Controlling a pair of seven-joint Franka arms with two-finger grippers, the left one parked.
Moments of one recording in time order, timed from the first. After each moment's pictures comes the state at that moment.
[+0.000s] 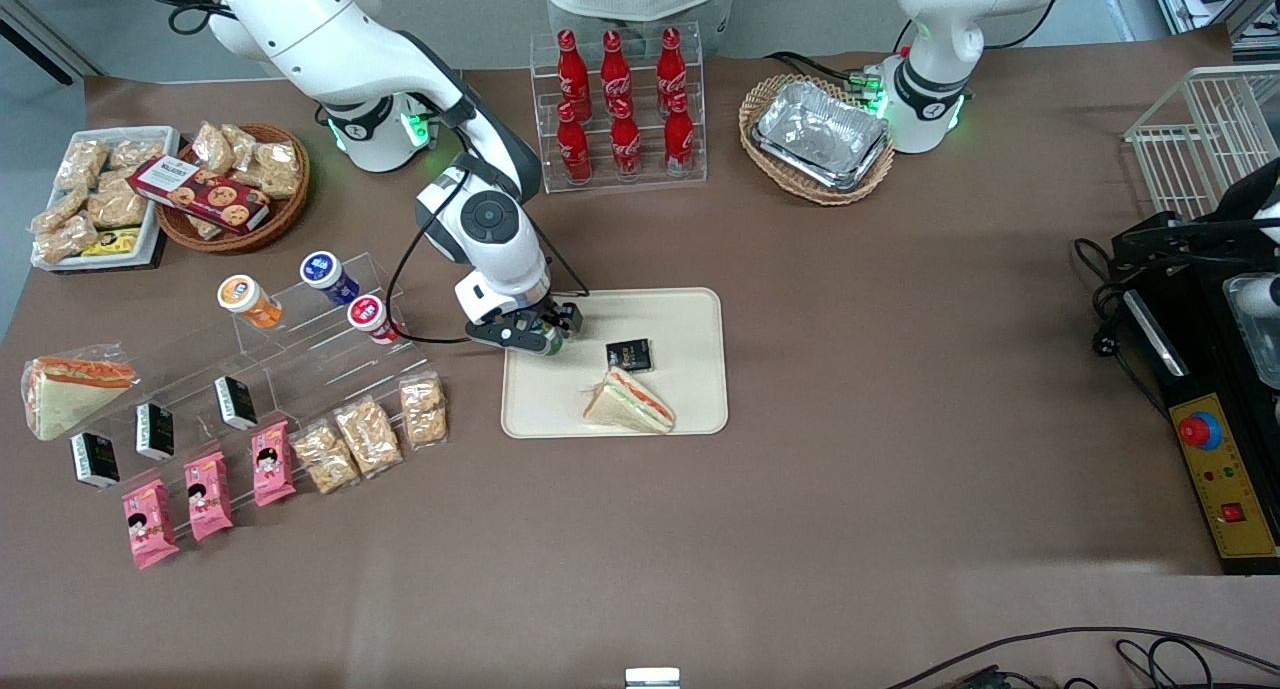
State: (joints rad) arm 0.35 0.39 0.30 -2.18 -0.22 2.55 1.08
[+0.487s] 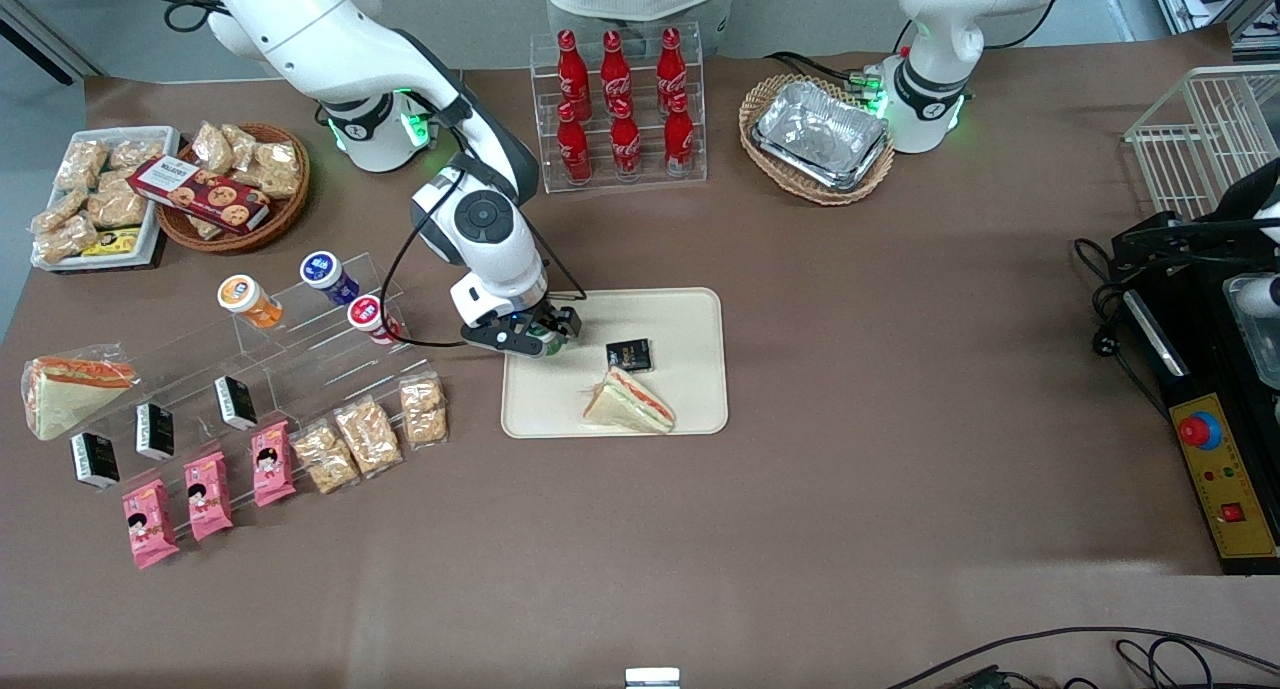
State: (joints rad) arm 0.34 0.36 0.30 -2.15 -0.22 2.53 1.08
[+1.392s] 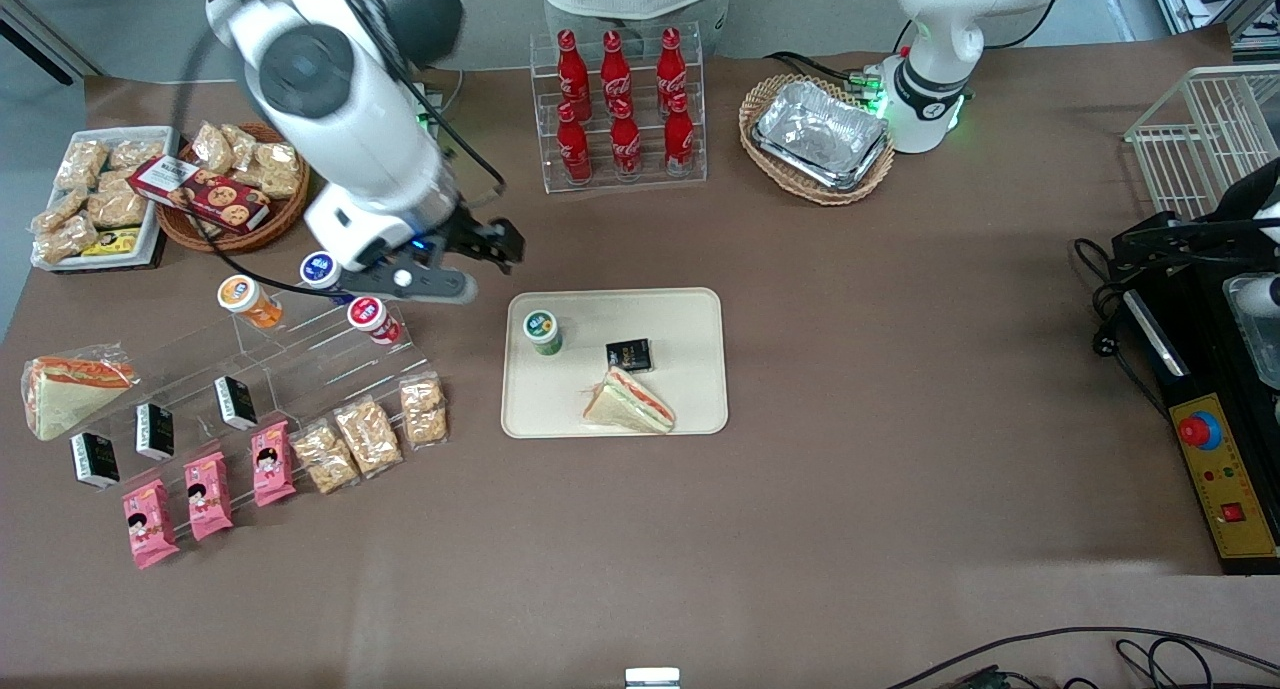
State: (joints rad) arm 0.28 0.14 0.27 -1.52 0.03 1.62 0.64
